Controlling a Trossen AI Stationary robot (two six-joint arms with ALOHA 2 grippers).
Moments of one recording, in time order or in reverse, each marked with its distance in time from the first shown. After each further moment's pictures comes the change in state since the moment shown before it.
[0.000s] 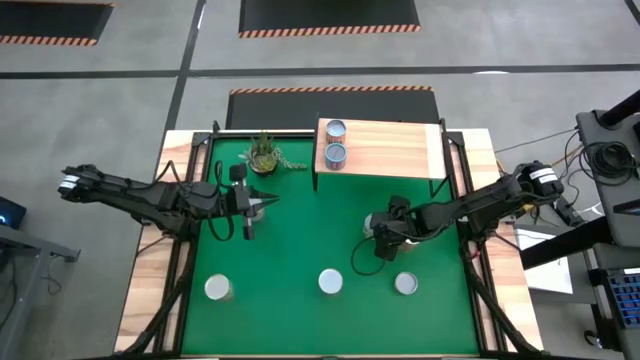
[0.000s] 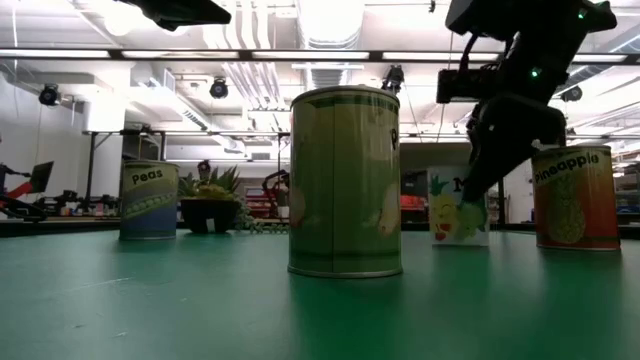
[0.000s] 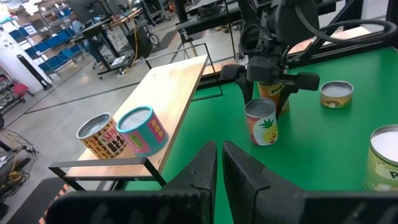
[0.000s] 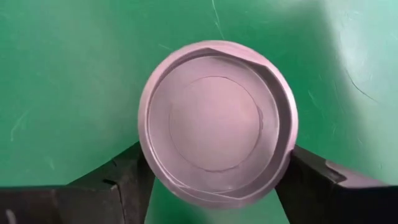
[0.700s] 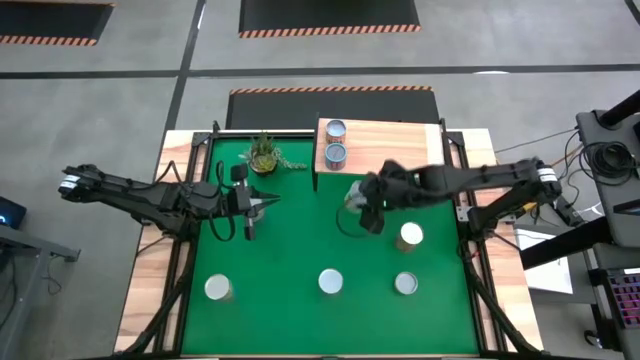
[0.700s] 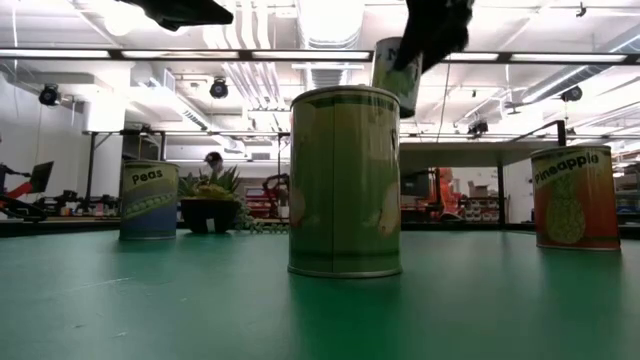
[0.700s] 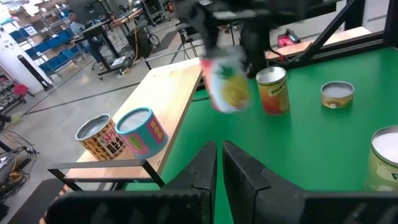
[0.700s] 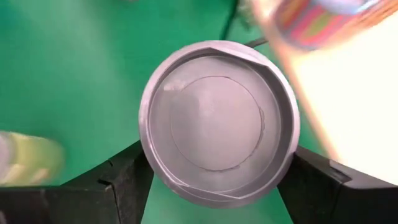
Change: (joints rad) left arm 0.000 0.012 0.001 0.015 -0.001 0.003; right arm -0.145 0.006 0.577 -0.382 -0.027 -0.079
